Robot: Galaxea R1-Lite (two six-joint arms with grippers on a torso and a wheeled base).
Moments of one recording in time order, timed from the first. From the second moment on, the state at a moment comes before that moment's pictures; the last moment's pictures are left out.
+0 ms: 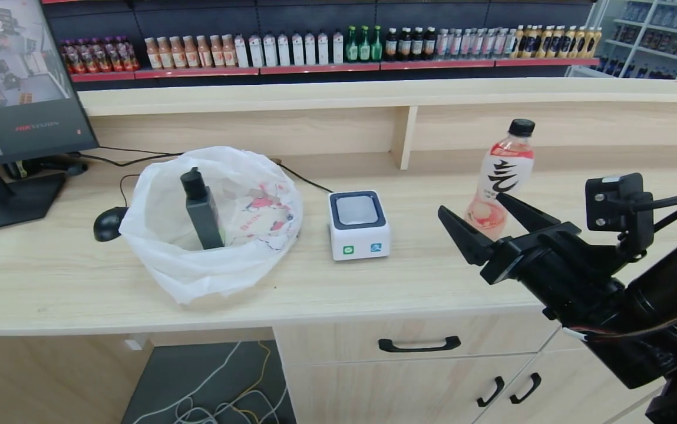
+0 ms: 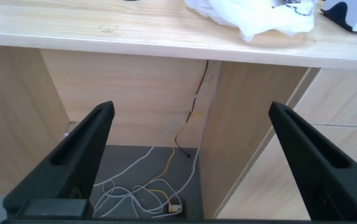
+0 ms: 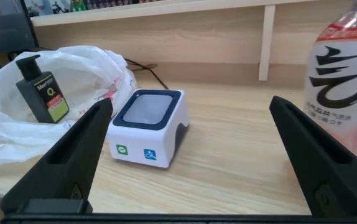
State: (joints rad) left arm 0.00 0.00 0.00 0.00 0.01 -0.02; right arm 0.57 1.70 -0.40 -1.57 -0.13 0.02
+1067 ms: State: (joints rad) left arm 0.00 0.00 0.00 0.00 0.01 -0.01; right arm 0.56 1.76 -0.43 -1.57 -0.13 -0.04
